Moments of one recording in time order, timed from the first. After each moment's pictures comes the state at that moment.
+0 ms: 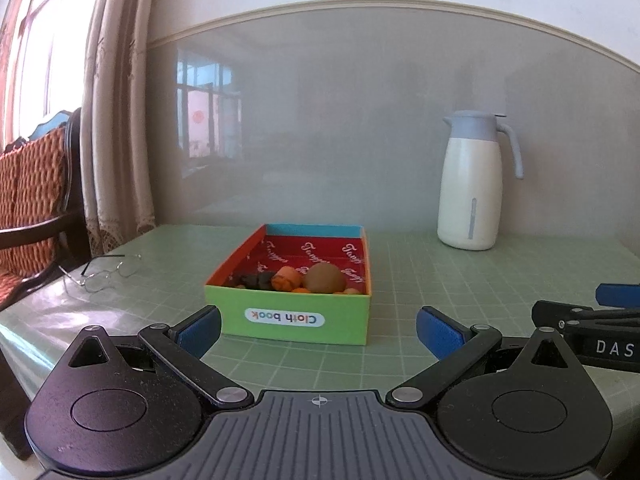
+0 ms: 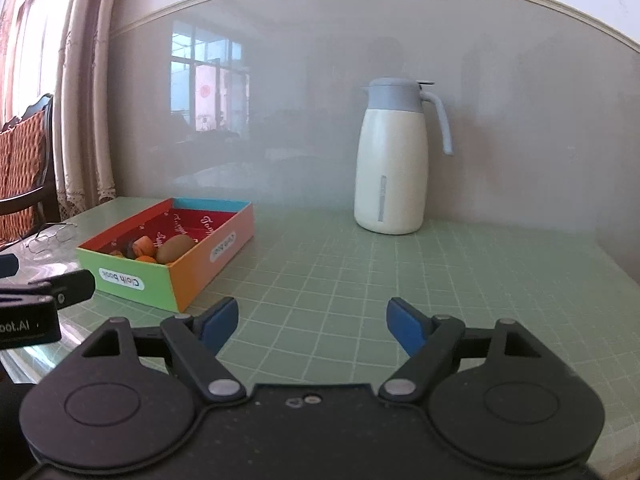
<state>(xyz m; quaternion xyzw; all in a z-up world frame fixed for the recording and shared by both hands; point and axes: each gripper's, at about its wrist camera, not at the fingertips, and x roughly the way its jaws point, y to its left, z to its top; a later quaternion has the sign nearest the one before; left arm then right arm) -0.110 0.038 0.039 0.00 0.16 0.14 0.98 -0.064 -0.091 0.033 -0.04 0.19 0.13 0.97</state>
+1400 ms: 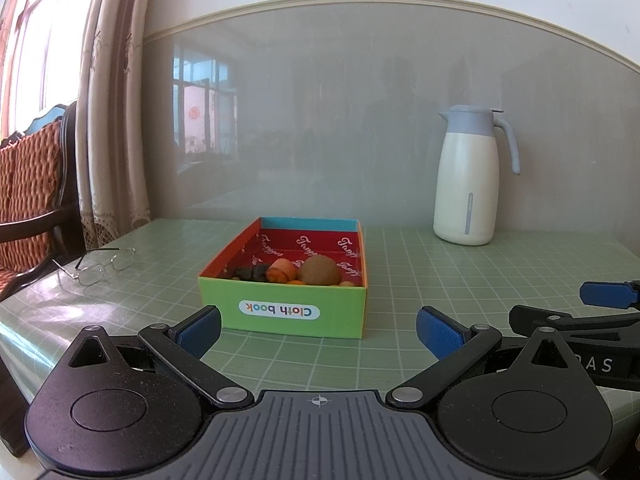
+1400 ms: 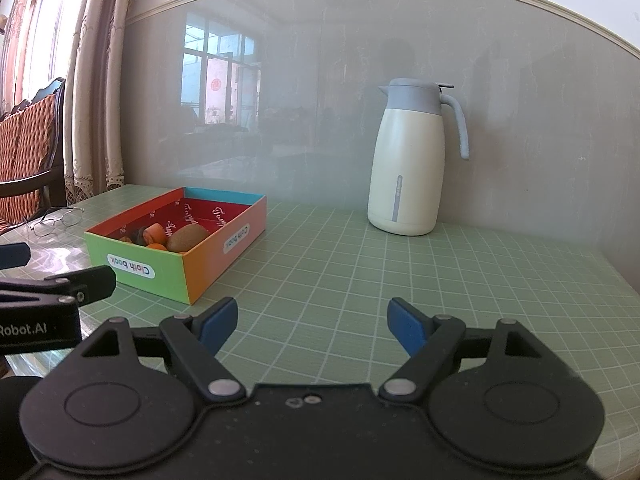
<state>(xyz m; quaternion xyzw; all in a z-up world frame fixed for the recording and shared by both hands) -0.106 0.038 0.033 -0.01 0.17 0.13 0.98 -0.064 -0.076 0.028 -0.07 0.19 0.14 0.97</state>
